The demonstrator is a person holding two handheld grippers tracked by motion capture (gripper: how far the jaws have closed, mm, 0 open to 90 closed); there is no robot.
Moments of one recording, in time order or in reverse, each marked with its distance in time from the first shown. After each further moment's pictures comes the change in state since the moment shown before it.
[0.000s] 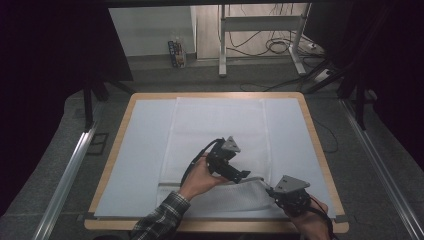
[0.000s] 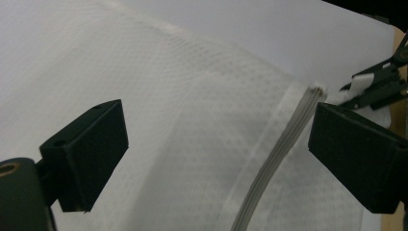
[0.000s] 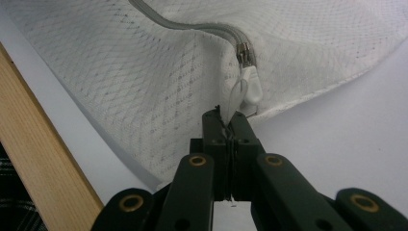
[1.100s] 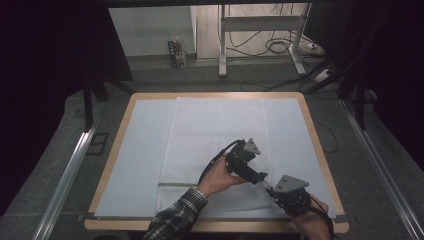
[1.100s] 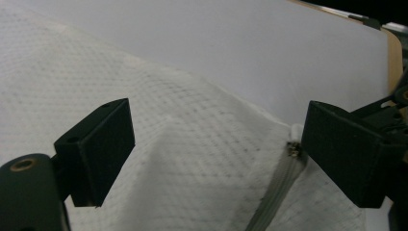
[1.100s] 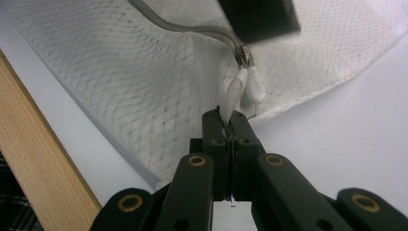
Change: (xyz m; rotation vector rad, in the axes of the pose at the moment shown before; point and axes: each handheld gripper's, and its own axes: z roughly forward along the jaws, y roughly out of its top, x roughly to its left) left arm -0.018 0.024 0.039 0.020 -0.049 0.046; right arm -0.001 0.000 0.001 0.020 -0.006 -0.001
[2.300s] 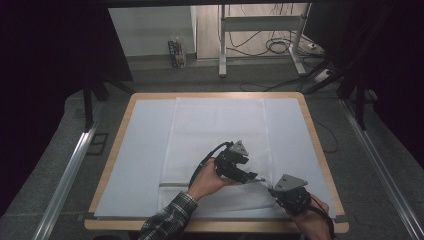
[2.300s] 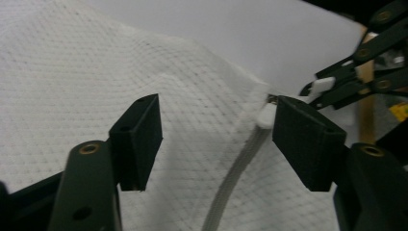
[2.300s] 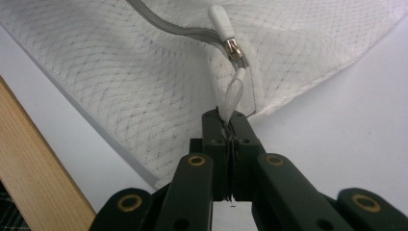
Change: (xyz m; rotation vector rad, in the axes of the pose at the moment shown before) left arm 0.011 -0.028 -0.026 -0.032 -0.077 -0.077; right arm -0.002 -0.001 0.003 0.041 -0.025 0.007
